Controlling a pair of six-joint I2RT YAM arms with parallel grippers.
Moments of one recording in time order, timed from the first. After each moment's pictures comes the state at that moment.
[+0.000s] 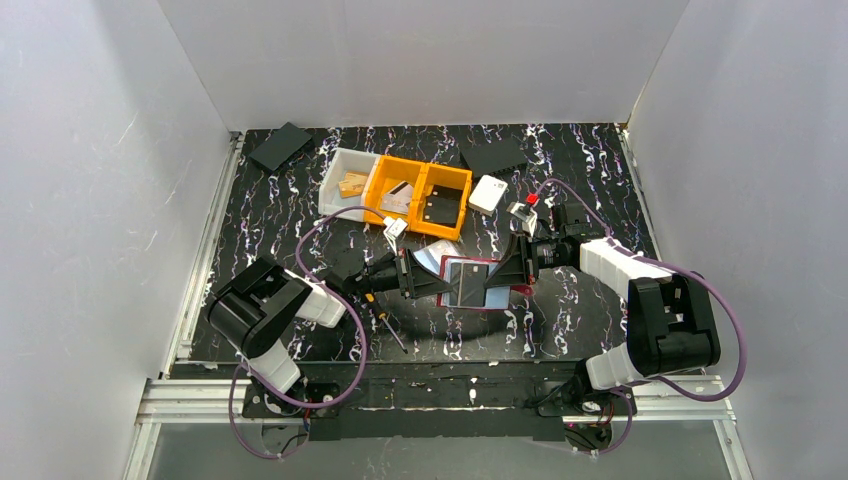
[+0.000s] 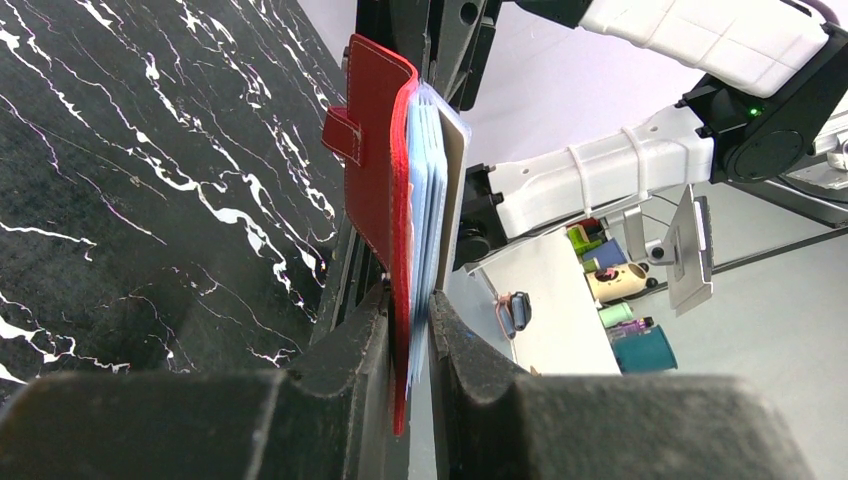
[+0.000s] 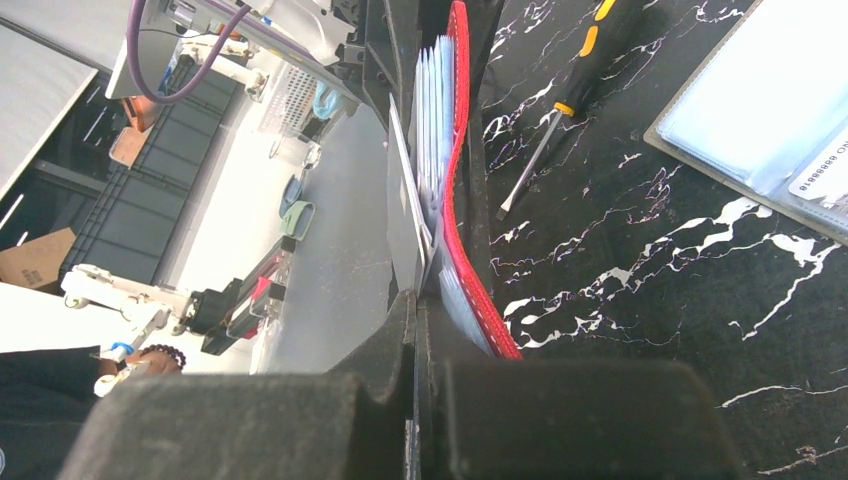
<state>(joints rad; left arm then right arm) -0.65 1.67 0.40 1.34 0.78 -1.12 0.18 1.46 0.74 -0.36 -1.53 -0.19</state>
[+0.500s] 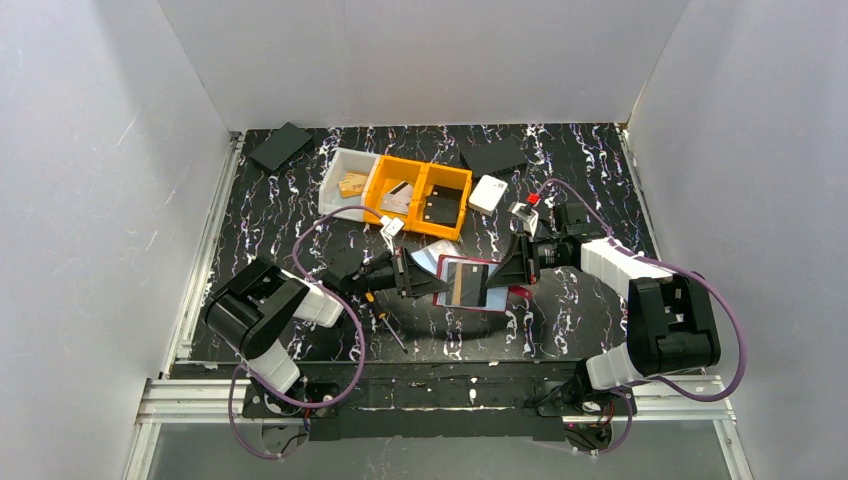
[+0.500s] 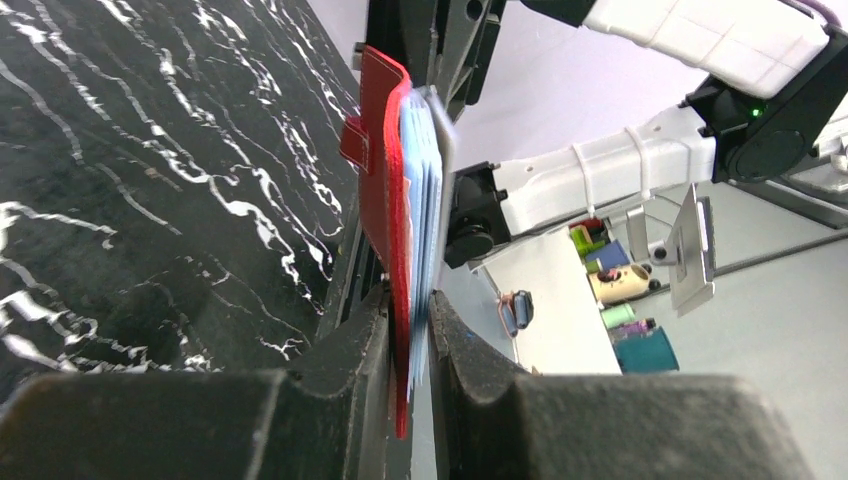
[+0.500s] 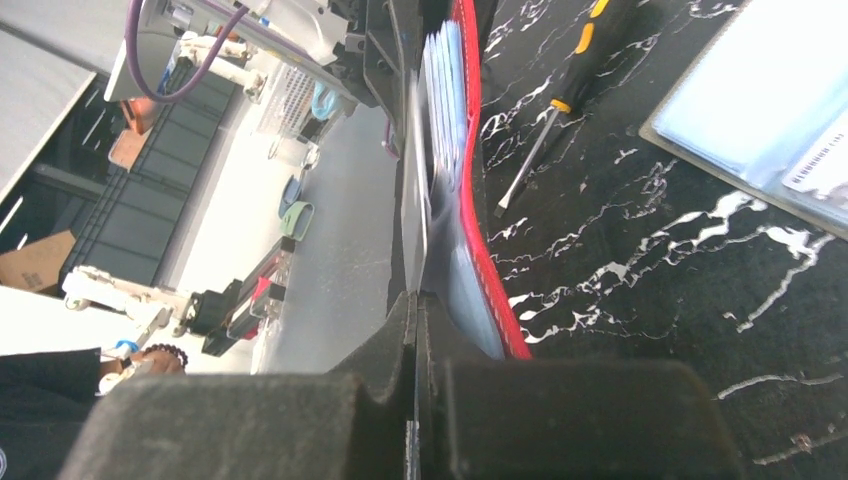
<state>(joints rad) -0.63 1.66 0.40 1.33 0.78 -1.12 0.18 1.46 0.74 -0.36 -1.53 -0.18</state>
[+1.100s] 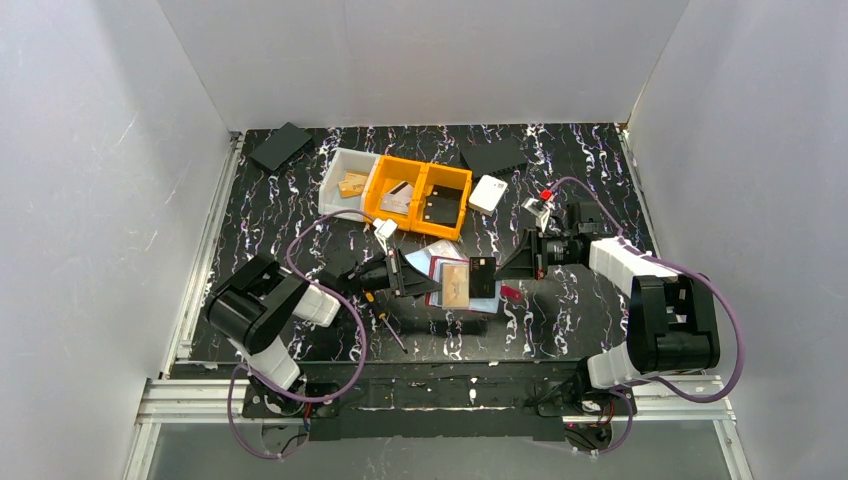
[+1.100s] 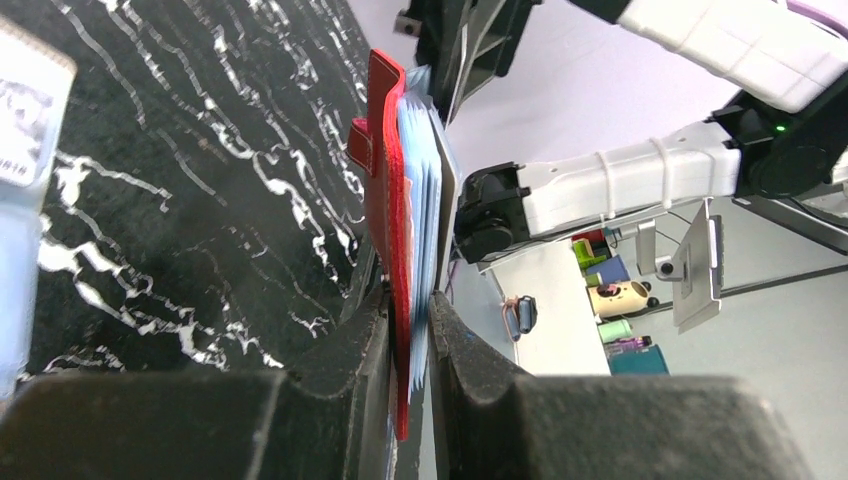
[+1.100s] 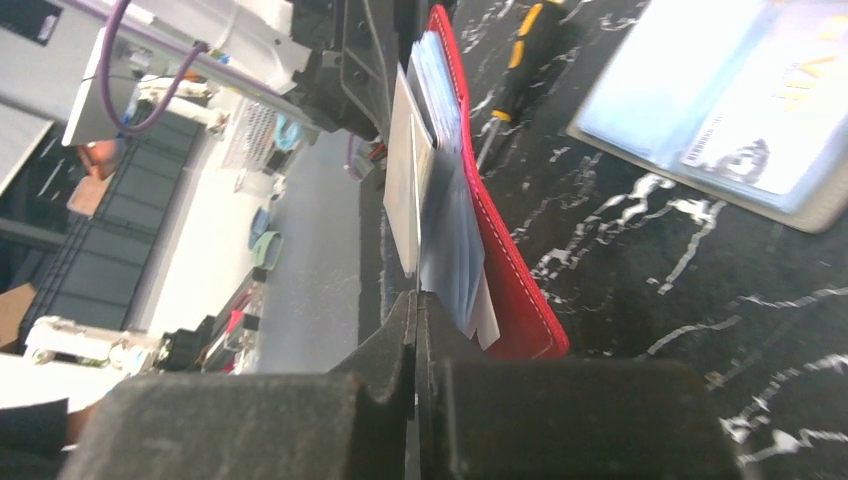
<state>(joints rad) -0.57 1.66 0.37 1.32 0.82 -1.12 0.10 1.46 0.74 -0.36 -1.50 -0.18</state>
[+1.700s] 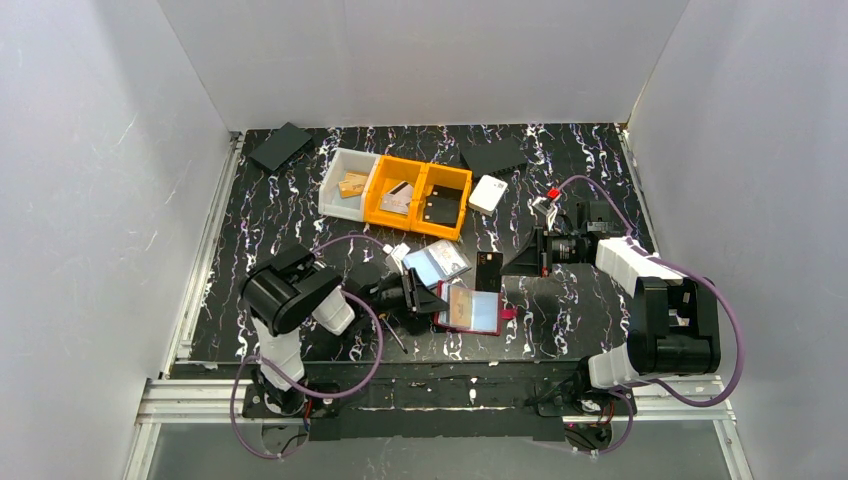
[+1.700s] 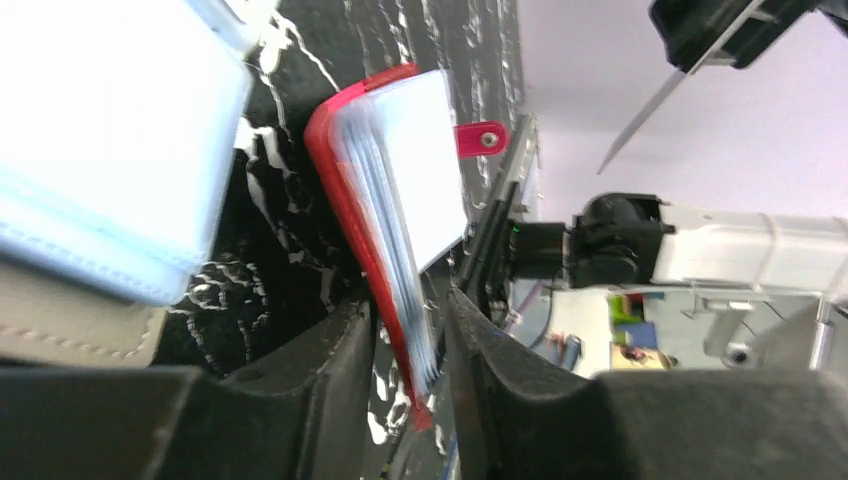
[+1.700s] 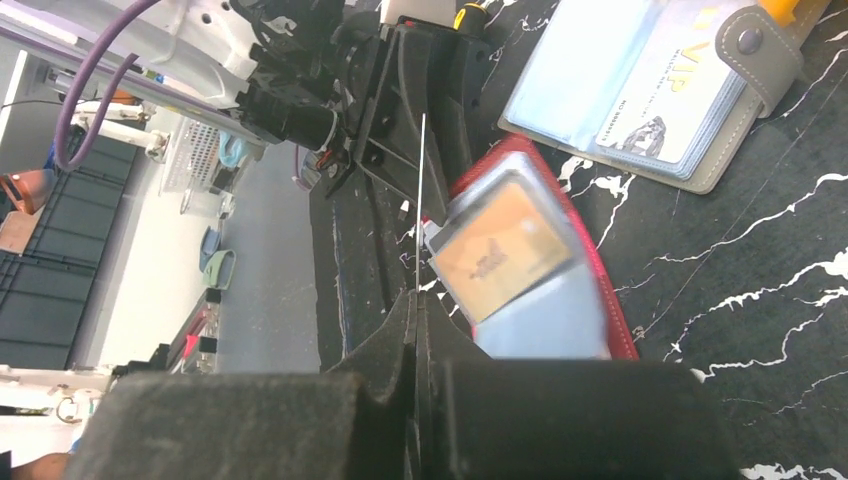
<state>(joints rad) -0.69 1.88 0.35 1.24 0.60 -1.10 0.03 1.44 0.75 -0.39 -1.39 -0.22</state>
